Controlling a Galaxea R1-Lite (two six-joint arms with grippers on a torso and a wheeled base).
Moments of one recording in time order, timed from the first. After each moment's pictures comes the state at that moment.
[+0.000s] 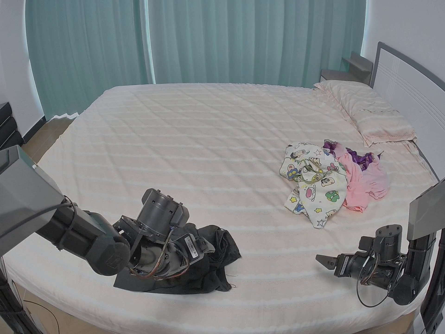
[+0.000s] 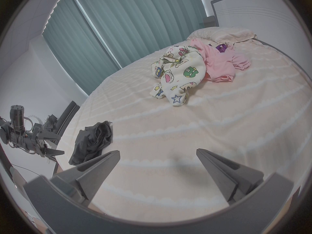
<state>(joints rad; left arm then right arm) -0.62 1.94 -0.82 -0.21 0.00 -1.02 0.30 2.16 -0.02 -1.55 0.03 0.44</state>
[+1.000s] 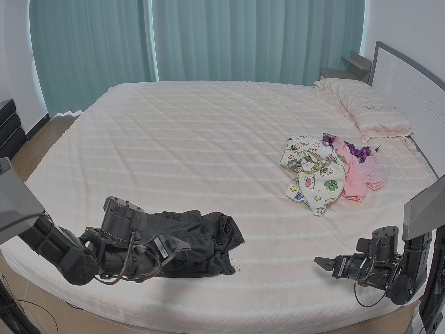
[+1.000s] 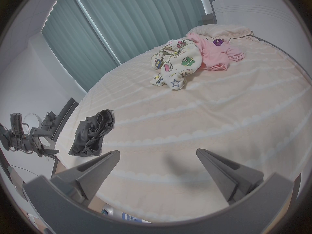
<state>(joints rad) -0.48 1.88 -0.56 -0.50 -0.10 -1.05 0.30 2.20 -0.03 -1.55 0.03 0.44</state>
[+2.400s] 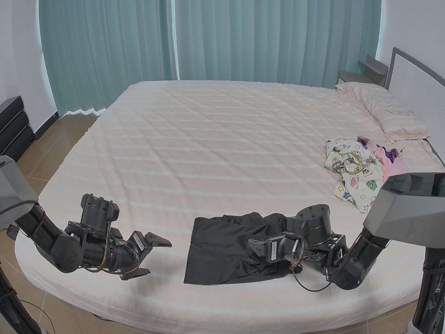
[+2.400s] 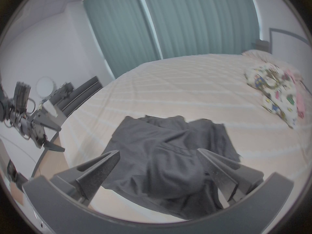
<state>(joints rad) -0.27 1.90 -0.53 -0.51 -0.34 -1.04 0.63 2.22 -0.66 -1.03 -0.14 0.33</state>
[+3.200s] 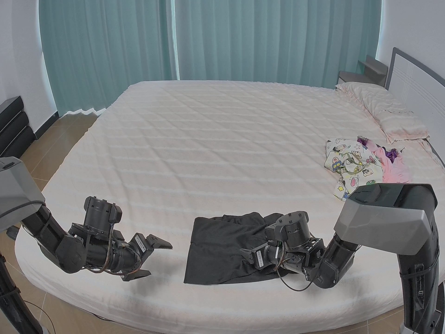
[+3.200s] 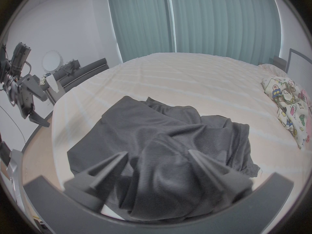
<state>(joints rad) -0.27 1.94 -0.53 -0.53 -0.34 -1.04 0.63 2.41 -0.83 -0.99 -0.09 0.11</state>
